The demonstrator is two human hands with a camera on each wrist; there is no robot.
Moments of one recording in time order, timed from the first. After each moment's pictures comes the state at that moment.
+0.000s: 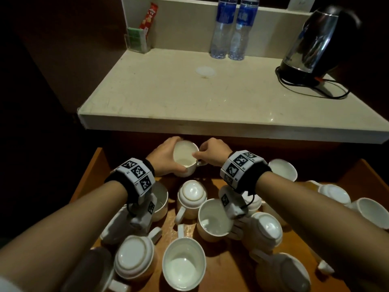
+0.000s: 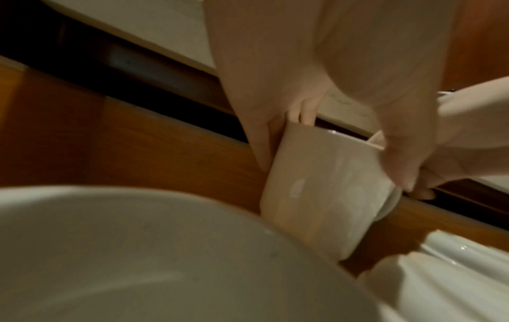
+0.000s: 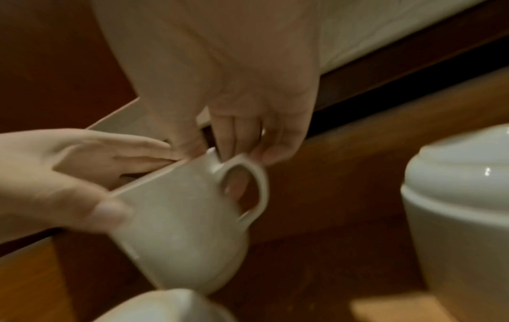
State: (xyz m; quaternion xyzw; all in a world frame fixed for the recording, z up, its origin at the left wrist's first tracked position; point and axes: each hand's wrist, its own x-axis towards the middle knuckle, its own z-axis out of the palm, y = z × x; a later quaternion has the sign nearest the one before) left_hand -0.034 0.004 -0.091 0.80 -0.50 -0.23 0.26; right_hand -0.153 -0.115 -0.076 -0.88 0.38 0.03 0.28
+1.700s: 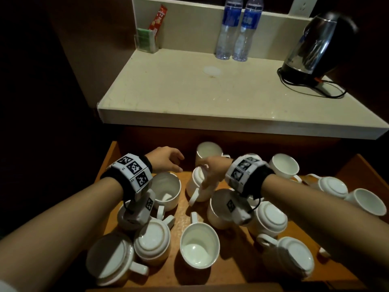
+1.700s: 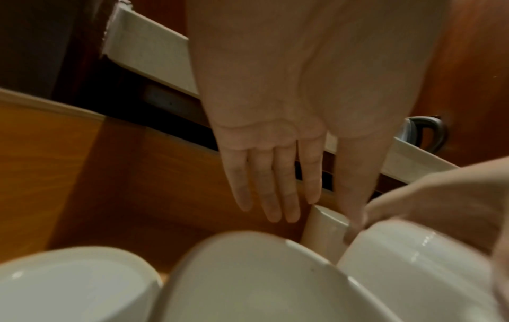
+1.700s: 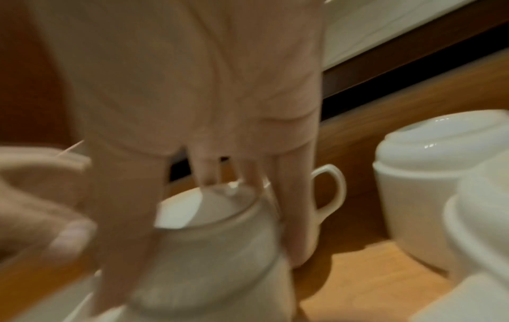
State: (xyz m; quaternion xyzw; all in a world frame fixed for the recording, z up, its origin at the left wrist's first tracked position) left_hand -0.018 0.048 -0.079 0.79 -0.51 -0.32 0.14; right_hand -0.163 -0.064 -0.082 -0.92 0.27 0.23 0.17
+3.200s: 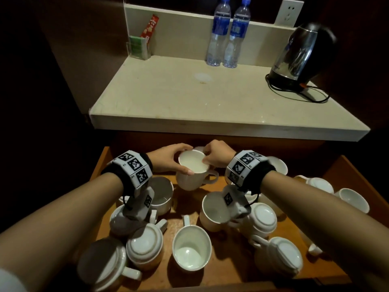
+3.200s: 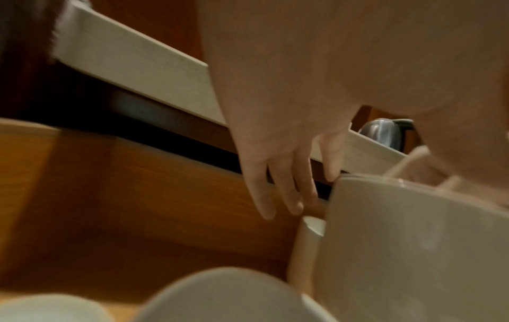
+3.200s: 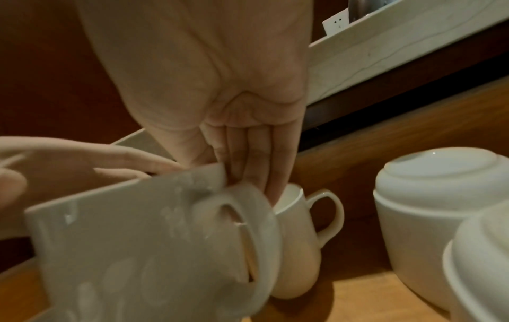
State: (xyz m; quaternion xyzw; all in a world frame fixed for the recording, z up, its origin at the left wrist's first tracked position) left_hand -0.035 0.032 -0.062 0.73 -0.56 -0.34 0.21; right_hand -0.170 -0.084 -0.055 -0.89 0.38 0.06 0.23
